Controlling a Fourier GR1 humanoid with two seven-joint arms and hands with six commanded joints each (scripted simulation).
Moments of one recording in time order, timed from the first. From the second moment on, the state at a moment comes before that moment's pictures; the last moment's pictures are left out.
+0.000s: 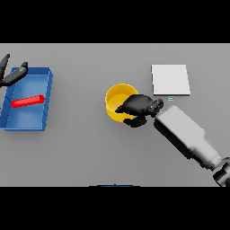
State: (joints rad) left arm -0.51 0.62 -0.10 -1.11 -0.06 -0.06 0.41; right arm -0.72 -0.31 0.70 -1.04 0.88 0.42 -0.27
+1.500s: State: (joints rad) left arm -0.49 0.62 -0.09 -1.18 -0.02 -0.06 0.45; right arm -0.73 -0.52 0.53 -1.30 0.78 0.54 -0.07
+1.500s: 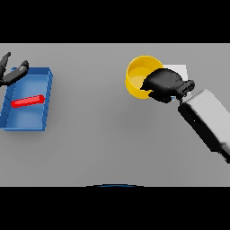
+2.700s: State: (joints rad) left arm -0.50 0.62 -0.09 -1.20 -0.02 -0.05 0.54; right arm -0.85 -0.49 0.44 -0.70 0.81 0.26 -0.18
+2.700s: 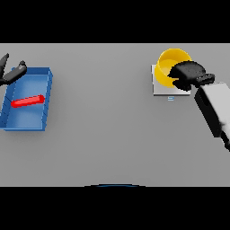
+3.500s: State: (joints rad) left arm -0.49 0.61 -0.10 -1.23 -0.01 -0.06 0.54; right arm -0.86 -0.49 0.42 -0.68 0.77 0.34 -0.14
